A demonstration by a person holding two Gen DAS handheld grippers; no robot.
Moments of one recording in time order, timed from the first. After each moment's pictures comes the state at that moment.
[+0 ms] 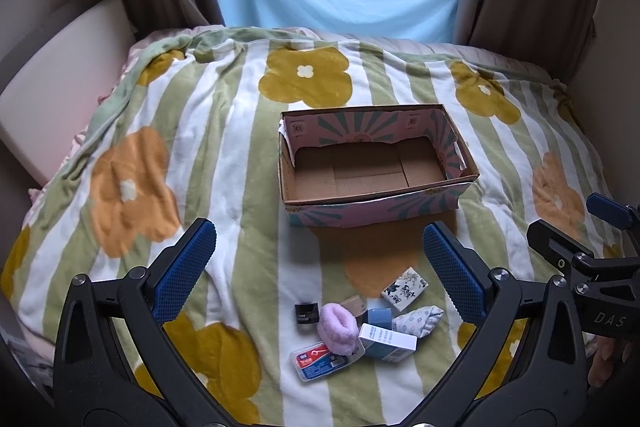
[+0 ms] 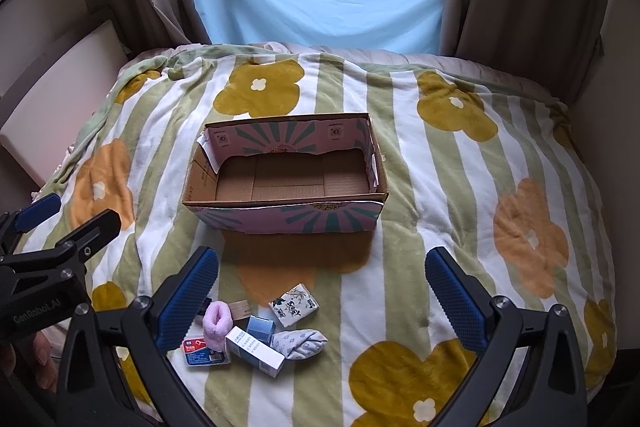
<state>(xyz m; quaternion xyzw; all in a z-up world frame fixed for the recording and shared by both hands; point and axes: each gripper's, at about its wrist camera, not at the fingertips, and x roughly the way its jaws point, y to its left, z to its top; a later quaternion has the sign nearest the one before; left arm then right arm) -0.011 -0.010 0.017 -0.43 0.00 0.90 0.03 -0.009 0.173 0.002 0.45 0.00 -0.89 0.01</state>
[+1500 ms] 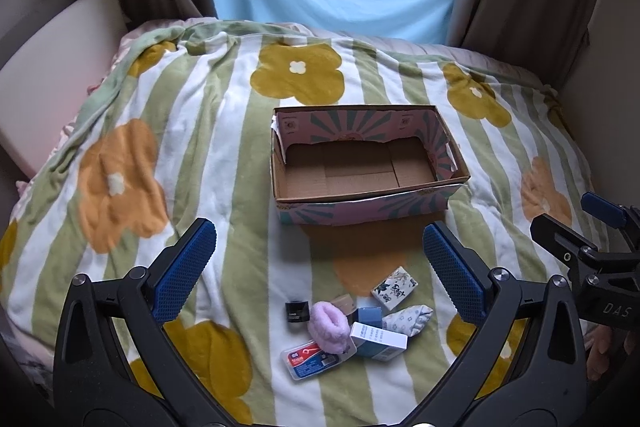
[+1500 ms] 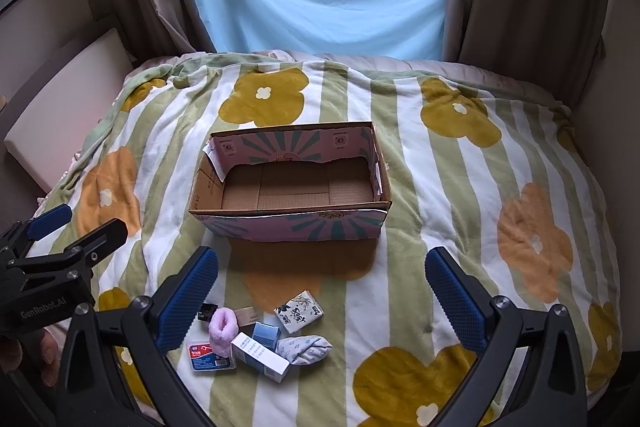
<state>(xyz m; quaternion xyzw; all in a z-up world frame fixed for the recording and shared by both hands) -0.015 -0.012 0.020 -0.43 -0.02 0.90 0.05 -0.008 0.175 0.007 0.44 0.00 -0.90 0.02</state>
